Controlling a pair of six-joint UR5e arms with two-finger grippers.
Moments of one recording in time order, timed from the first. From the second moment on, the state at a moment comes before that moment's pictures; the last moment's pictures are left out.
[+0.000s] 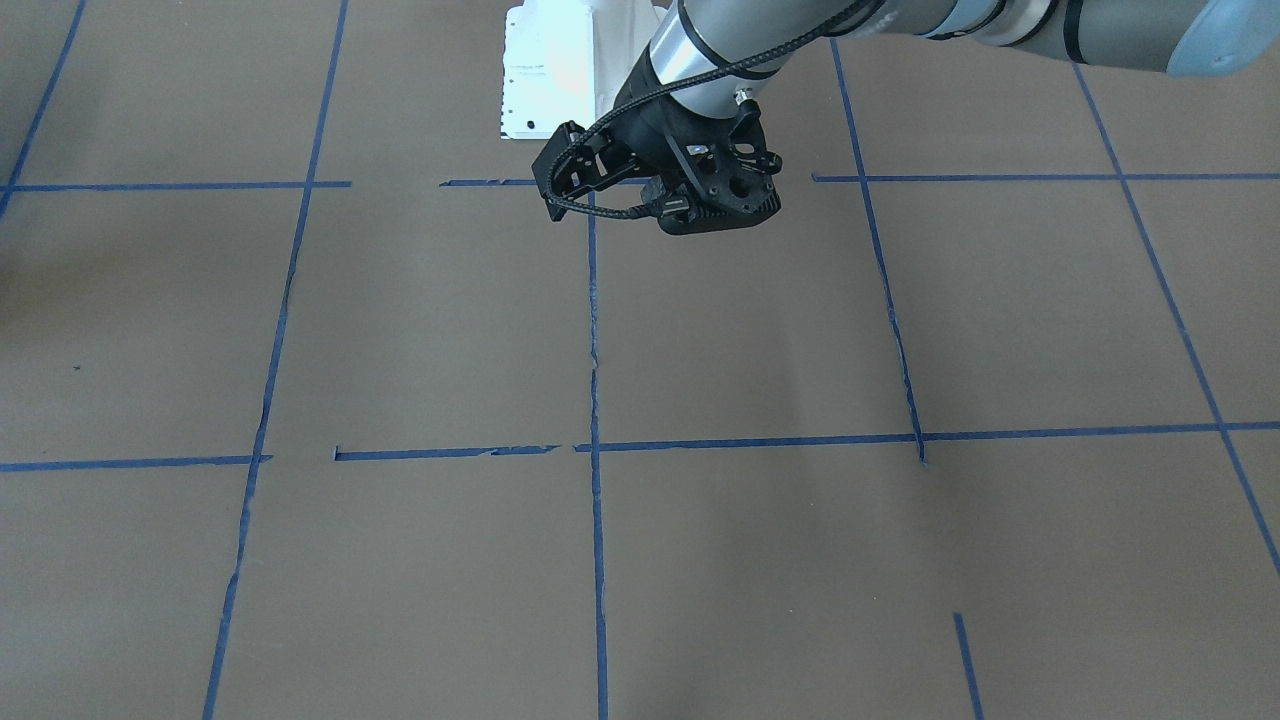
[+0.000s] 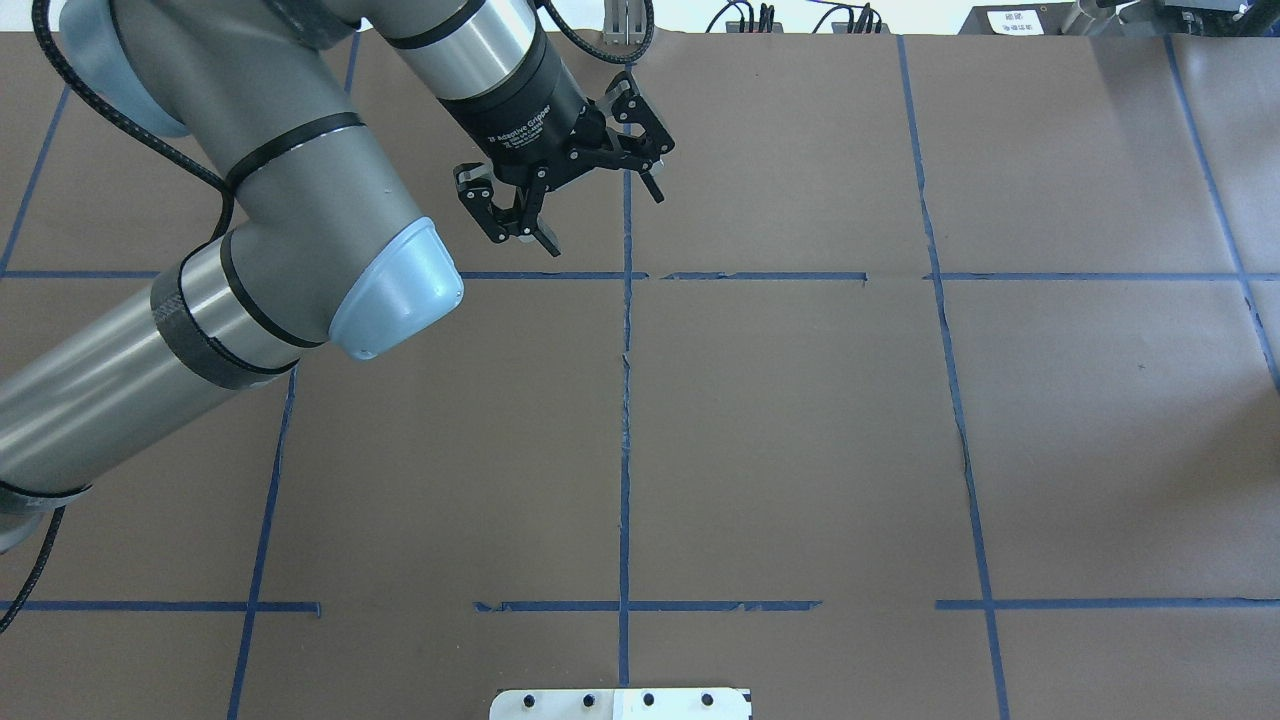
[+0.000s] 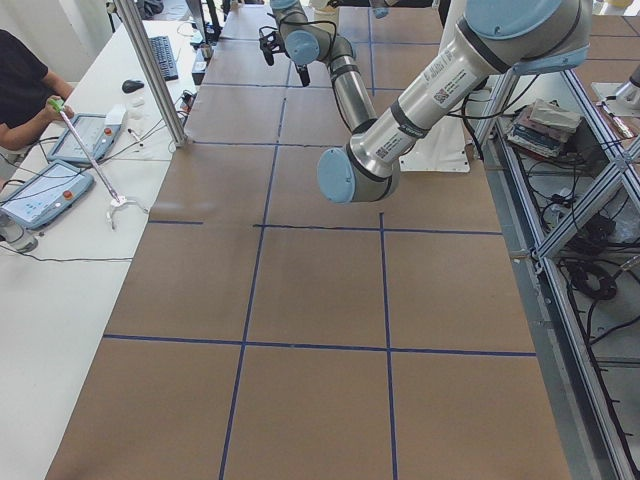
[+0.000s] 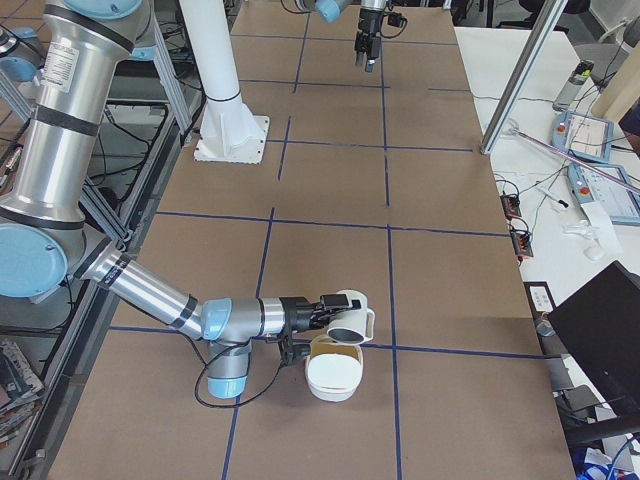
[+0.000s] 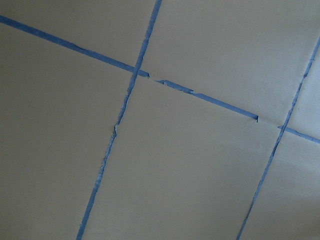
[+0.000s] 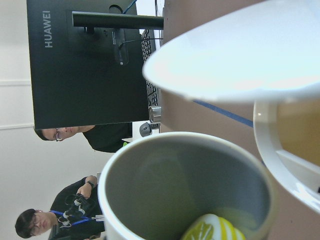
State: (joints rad) left arm -0.81 -2.48 -1.71 -1.55 -2.36 -1.52; right arm 1.21 -1.86 1.17 0.63 1.67 2.46
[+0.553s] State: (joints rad) left arm -0.81 -2.48 -1.71 -1.55 -2.36 -1.52; right arm 1.22 -1.84 1.12 0.72 1.67 2.90
